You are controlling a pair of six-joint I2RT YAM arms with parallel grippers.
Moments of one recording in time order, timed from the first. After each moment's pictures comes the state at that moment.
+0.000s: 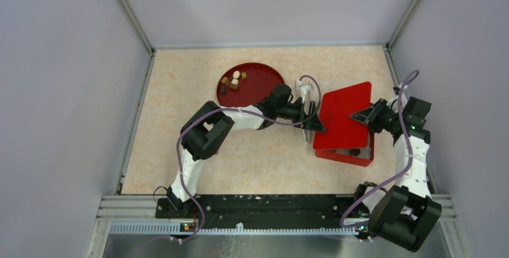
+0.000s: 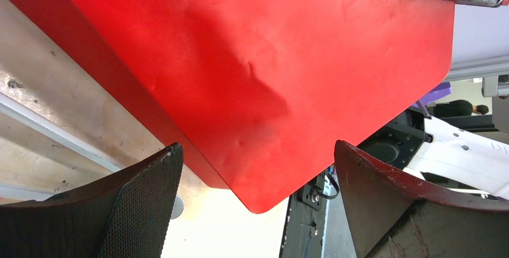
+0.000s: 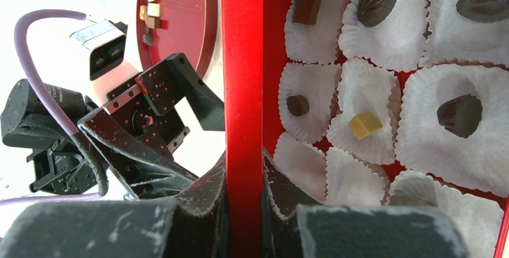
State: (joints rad) left arm -0.82 2.13 1.34 0.42 0.77 -0.75; right arm -0.45 1.02 0.71 -0.48 -0.81 0.37
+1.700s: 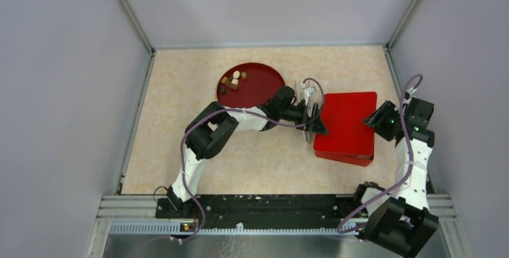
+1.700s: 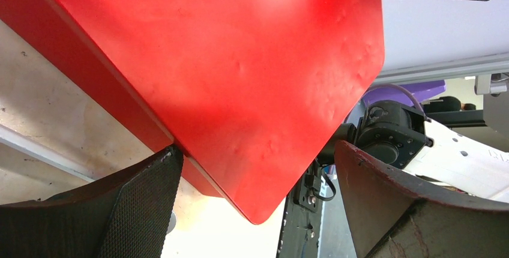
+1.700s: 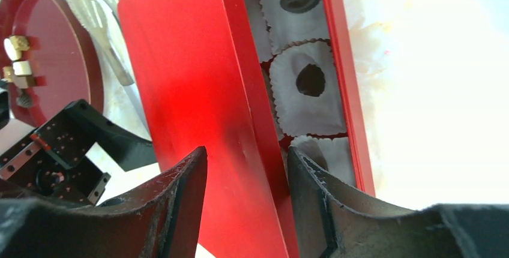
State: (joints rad) left arm -0.84 2.17 1.37 0.44 0.78 -0.78; right arm -0.45 0.95 0.77 -0.67 -0.39 0.31
